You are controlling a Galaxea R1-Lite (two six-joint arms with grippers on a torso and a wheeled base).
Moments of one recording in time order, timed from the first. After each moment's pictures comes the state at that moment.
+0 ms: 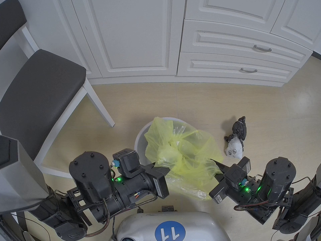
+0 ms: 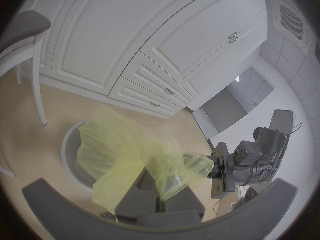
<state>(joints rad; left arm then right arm) -0.84 1.90 -0.44 -1.42 -0.01 -0.39 0.87 1.79 -0.28 -1.38 -0.40 -0.44</state>
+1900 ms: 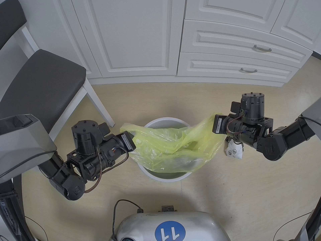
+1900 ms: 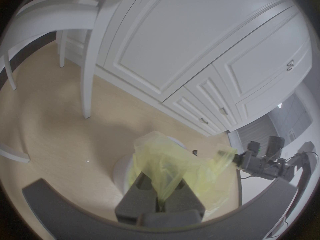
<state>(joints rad) -0.47 2.06 -0.67 -1.26 -0.03 -0.59 0.42 1.99 -1.01 -0.70 -0.12 0.27</state>
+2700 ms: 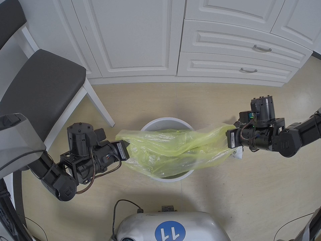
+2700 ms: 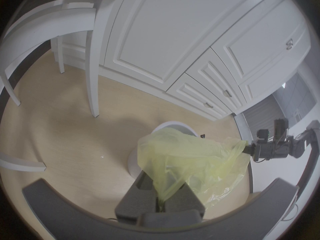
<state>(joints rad) -0.44 1.99 -0.61 -1.12 -0.06 -0.46 0.37 1.88 -0.95 -0.40 -0.11 0.05</state>
